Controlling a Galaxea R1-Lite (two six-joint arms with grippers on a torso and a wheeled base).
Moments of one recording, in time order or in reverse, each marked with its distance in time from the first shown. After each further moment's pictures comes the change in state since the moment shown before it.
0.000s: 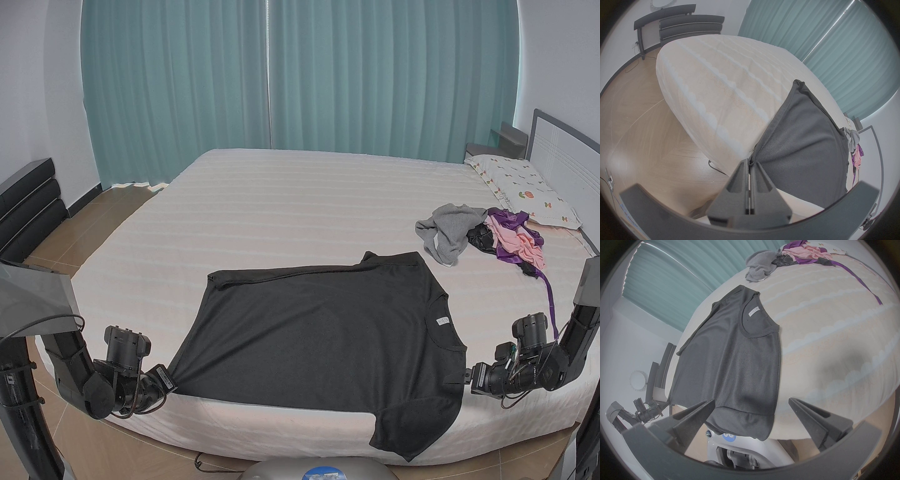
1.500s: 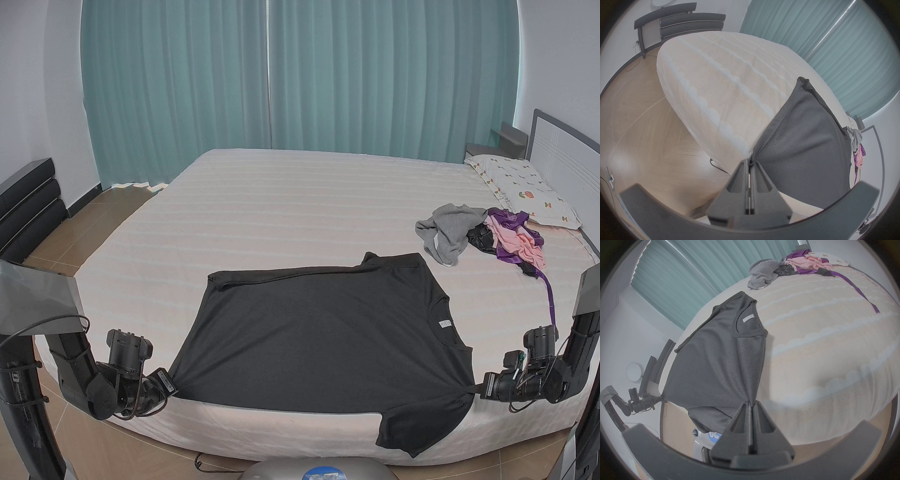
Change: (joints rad) left arm 0.008 0.036 -0.002 -0.009 -0.003 0.000; right arm -0.092 0.086 0.123 -0.244 0.009 -0.149
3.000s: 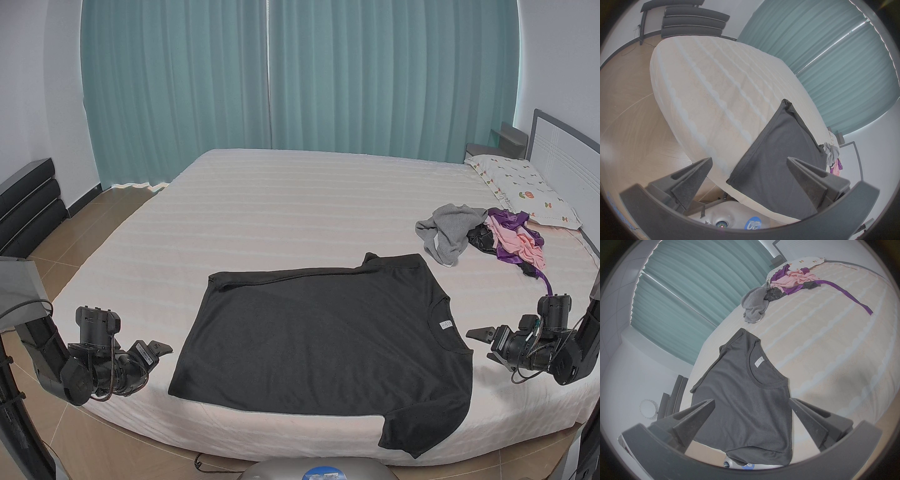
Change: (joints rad) left arm 0.110 -0.145 -0.013 -0.001 -0.176 -0.029; right arm -0.008 -0.152 -0.111 -0.006 0.004 0.347
